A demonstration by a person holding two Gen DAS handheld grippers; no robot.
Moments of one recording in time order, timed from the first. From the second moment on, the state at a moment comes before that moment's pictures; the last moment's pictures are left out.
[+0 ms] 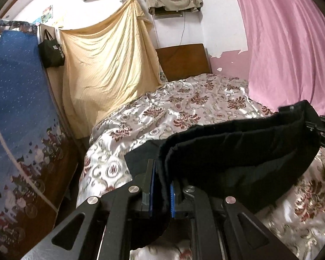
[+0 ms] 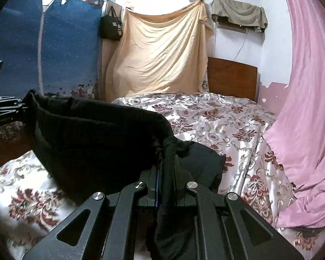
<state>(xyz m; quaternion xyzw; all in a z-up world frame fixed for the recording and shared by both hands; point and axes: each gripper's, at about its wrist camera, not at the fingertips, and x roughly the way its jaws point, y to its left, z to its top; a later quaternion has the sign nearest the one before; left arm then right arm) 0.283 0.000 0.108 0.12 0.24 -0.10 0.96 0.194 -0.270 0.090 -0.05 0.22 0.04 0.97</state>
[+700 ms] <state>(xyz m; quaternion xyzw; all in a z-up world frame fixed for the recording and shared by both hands) 0.522 -0.019 0.082 0.10 0.29 -0.08 0.95 0.445 -0.291 0.091 -0.09 0.27 -0.01 0.96</state>
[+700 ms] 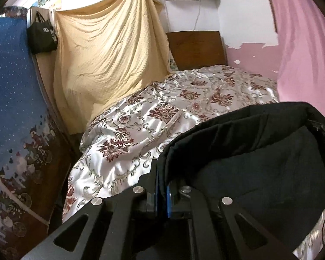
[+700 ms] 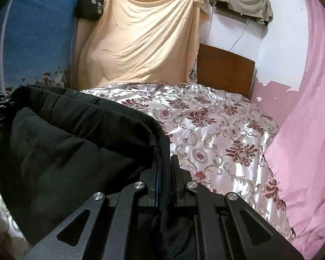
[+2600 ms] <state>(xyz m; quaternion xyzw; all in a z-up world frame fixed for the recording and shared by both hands) 0.526 -0.054 -0.018 0.04 0.29 -0.10 0.95 0.454 -0.293 -0.018 -0.04 0.28 0.05 0.96</state>
